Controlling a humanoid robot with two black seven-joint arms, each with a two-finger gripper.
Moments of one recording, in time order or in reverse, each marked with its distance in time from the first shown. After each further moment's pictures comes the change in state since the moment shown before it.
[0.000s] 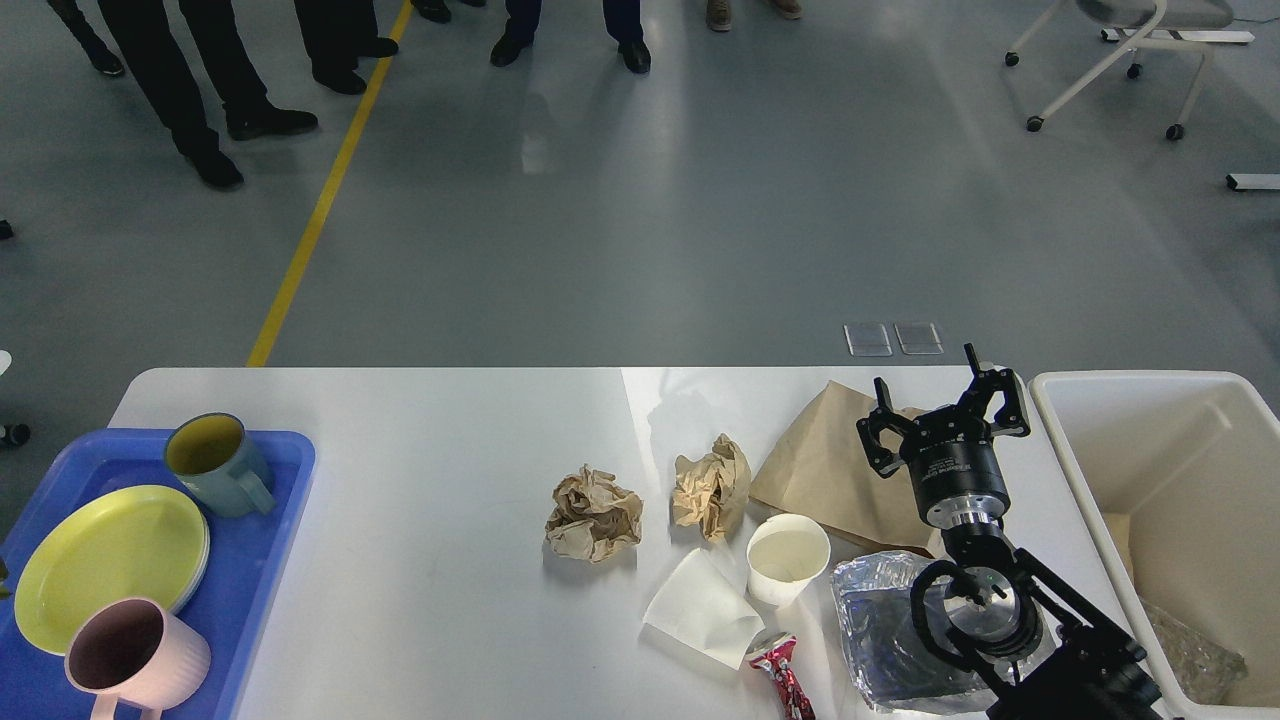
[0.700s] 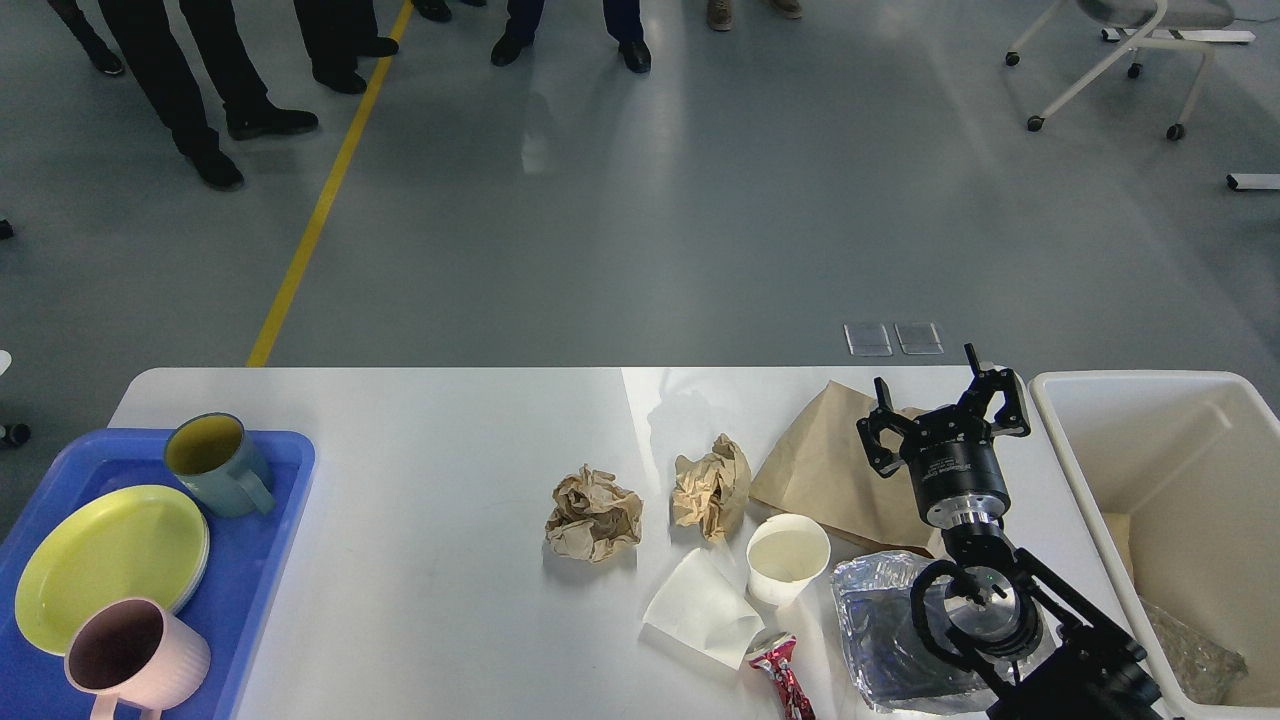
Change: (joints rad) left arm -0.285 0.093 0.021 -0.036 0.003 -0.080 0.002; right arm 0.000 0.000 0.000 0.001 0.001 0.000 0.000
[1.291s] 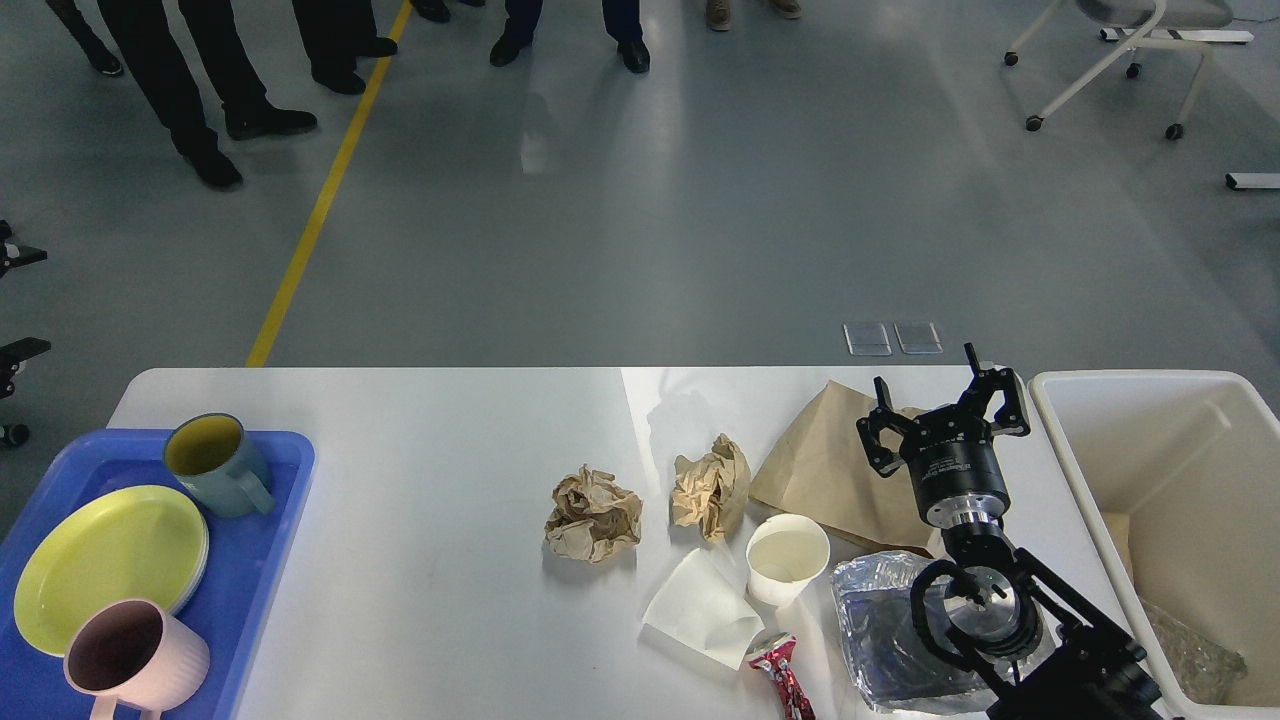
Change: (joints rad) left arm 0.176 0.025 -0.858 -0.019 -0.006 -0.034 -0.033; right arm 0.001 0.000 0.000 -0.001 0.000 0.000 0.000
